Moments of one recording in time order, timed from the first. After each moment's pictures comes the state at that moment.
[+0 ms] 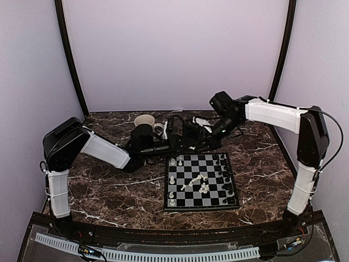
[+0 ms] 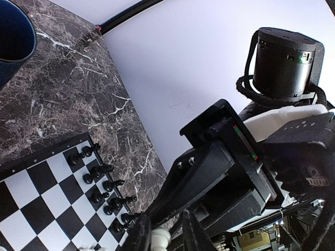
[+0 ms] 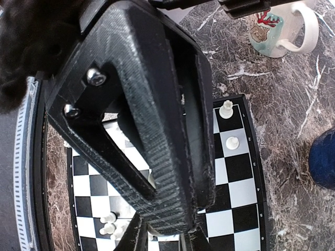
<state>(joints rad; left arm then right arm) -0.81 2.01 1.05 0.92 0.46 -1.07 0.61 1.87 1.55 -0.86 -0.66 -0.65</state>
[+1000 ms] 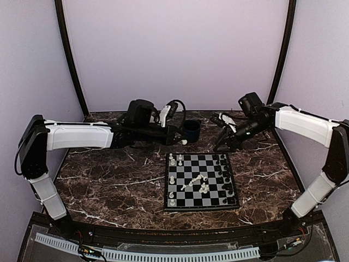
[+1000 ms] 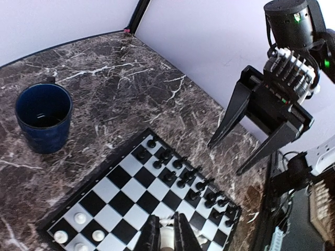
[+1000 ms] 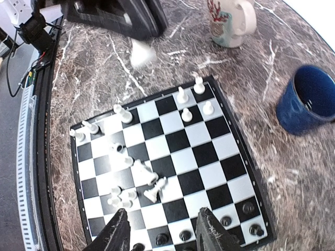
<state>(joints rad) -0.81 1.76 1.23 0.12 0.37 -0.43 0.47 1.56 1.25 -0.73 -0.70 -0.58</state>
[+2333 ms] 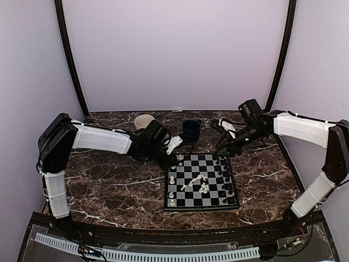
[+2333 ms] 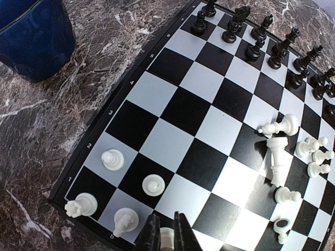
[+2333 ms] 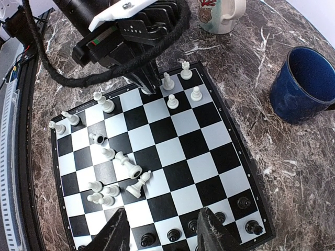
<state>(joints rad) -0.83 1.95 1.29 -0.21 0.18 0.12 0.45 1.54 1.12 -0.60 -0.65 -0.58</state>
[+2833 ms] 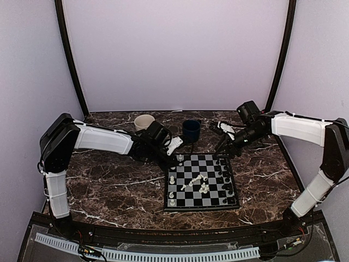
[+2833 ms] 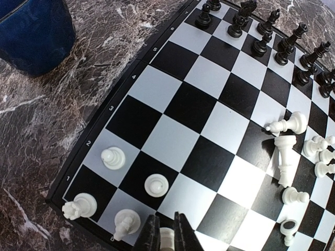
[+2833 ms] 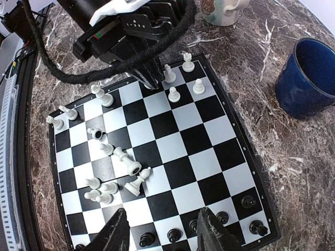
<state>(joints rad) -0.83 1.97 1.29 -0.21 0.17 0.12 0.45 1.57 1.12 -0.60 -0.66 -0.60</state>
